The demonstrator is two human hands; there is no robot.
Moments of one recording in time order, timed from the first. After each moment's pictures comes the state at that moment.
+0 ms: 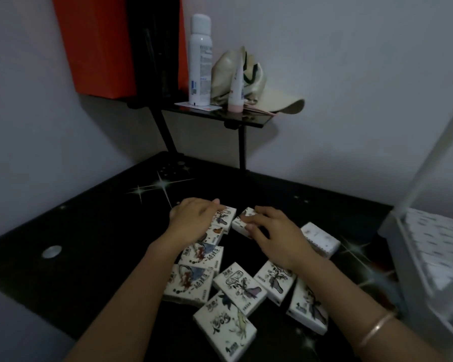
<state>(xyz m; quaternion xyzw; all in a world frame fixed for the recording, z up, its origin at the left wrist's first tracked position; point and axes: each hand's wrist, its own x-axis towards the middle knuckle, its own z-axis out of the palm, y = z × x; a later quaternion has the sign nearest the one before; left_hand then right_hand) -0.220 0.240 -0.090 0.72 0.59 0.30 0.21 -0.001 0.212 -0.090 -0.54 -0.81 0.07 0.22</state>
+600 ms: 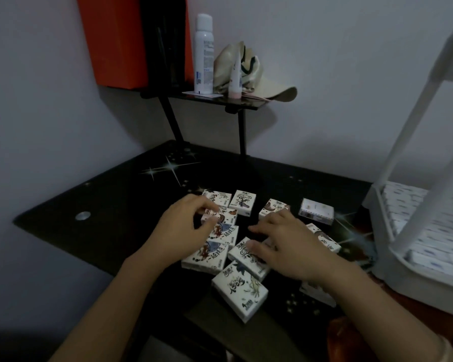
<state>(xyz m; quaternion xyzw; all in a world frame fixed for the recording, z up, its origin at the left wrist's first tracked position) -0.226 0.102 -0.065 0.74 0.54 0.35 0.18 0.002 0.093 -0.053 -0.53 -0.84 0.04 0.07</state>
